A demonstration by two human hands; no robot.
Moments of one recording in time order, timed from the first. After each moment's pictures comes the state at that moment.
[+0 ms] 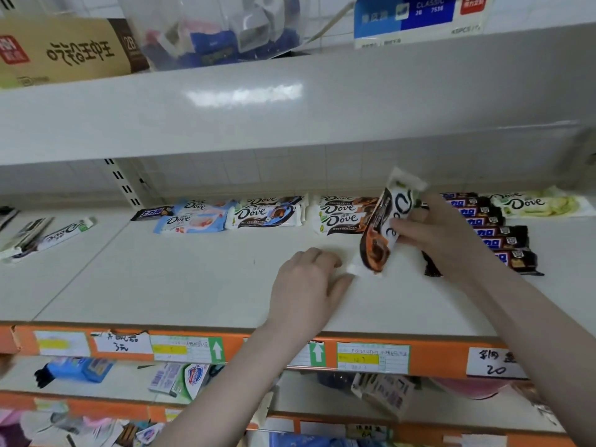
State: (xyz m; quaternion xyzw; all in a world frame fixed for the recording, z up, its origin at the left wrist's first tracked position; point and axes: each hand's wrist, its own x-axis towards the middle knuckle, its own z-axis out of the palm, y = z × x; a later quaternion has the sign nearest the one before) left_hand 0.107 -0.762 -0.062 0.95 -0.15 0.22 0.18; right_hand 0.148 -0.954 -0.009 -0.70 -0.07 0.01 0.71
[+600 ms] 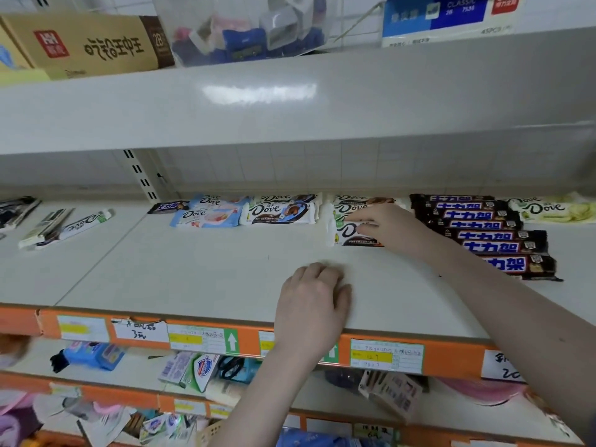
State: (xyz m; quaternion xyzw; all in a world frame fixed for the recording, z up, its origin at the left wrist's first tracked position) left_hand 0.083 -0.760 -0.075 0.96 -0.07 0.20 0.18; right_hand 0.214 -0.911 -0.035 -0.94 -0.24 0.00 0.25
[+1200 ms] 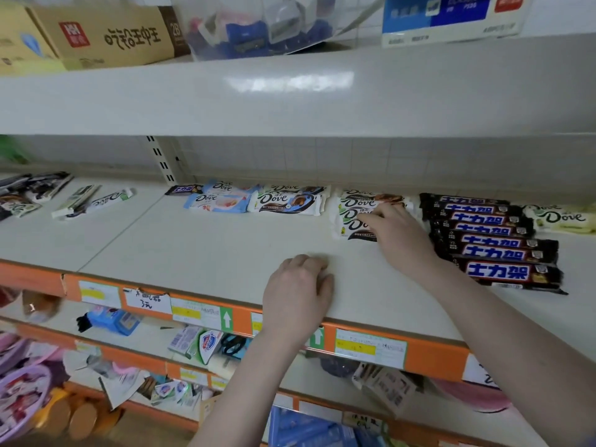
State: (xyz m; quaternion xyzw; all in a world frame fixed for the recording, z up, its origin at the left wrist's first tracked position) left_hand 0.078 -0.759 -0.069 0.96 0.00 0.19 0.21; right_hand 0.212 -0.920 -0.073 -0.96 -0.22 -0.14 0.11
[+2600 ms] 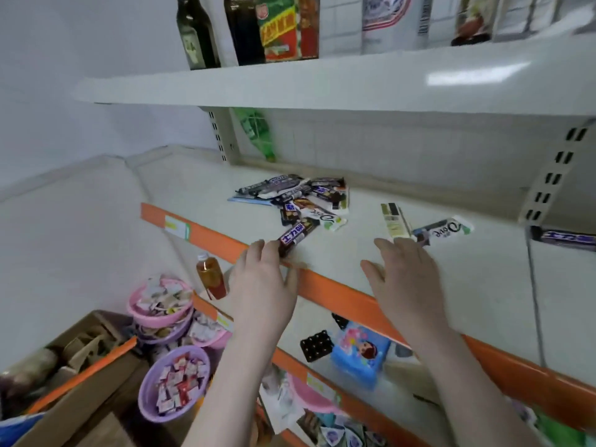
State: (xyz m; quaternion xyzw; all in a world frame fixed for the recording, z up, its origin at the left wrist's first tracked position) left_hand -0.023 -0.128 -0.049 0.91 0.29 0.27 0.09; right_hand 0.076 -0.280 -0.050 -0.94 -0.26 -0.09 0.20
